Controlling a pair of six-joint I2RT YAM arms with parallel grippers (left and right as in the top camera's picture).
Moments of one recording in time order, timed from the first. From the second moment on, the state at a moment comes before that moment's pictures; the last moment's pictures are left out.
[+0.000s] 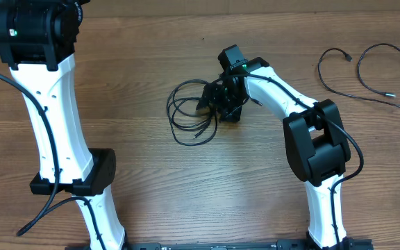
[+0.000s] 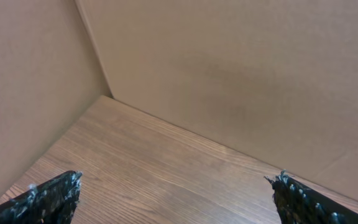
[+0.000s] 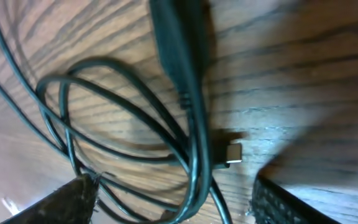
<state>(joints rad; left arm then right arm) -0.06 2.12 3.00 -1.40 -0.49 -0.27 0.43 2.26 1.71 -0.85 -0.46 0.73</state>
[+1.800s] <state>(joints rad) -0.06 2.13 3.00 -1.40 -0.20 -0.26 0.29 2.26 2.67 -1.18 -0.07 0.48</state>
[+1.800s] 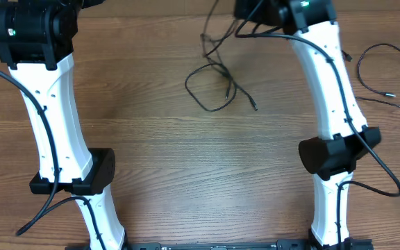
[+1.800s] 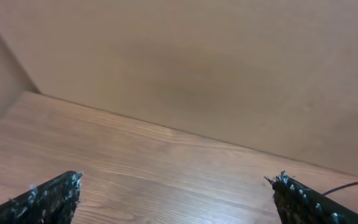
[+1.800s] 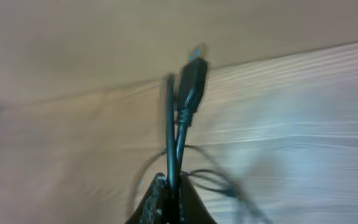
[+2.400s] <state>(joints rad) -0.06 2.19 3.00 -1.35 -0.03 -0.26 0.19 2.15 2.72 -1.23 -0.09 0.46</state>
